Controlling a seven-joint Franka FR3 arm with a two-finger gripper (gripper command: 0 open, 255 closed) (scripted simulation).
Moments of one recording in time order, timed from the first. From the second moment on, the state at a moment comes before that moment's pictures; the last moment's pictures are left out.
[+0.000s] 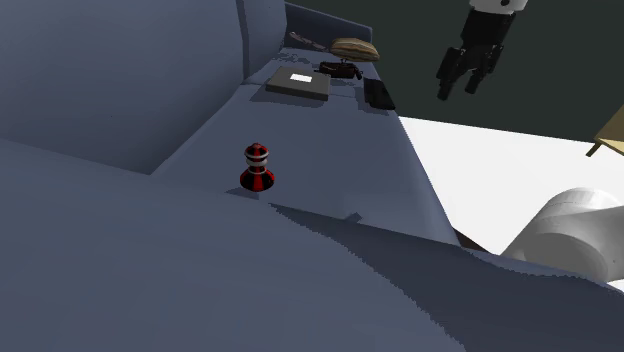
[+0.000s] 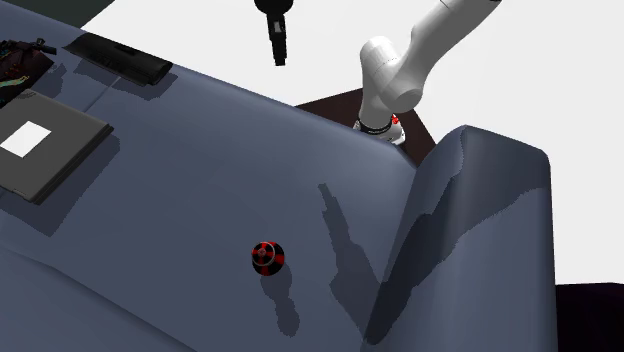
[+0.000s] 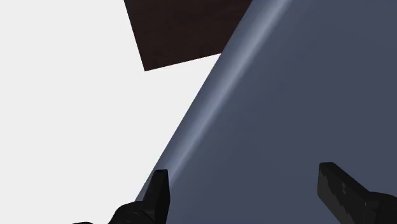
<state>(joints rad) 0.00 -0.77 -0.03 -2.26 -0.12 1.51 0.15</state>
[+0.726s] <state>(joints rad) 0.05 -0.63 0.14 -2.22 0.01 1.60 0.35</state>
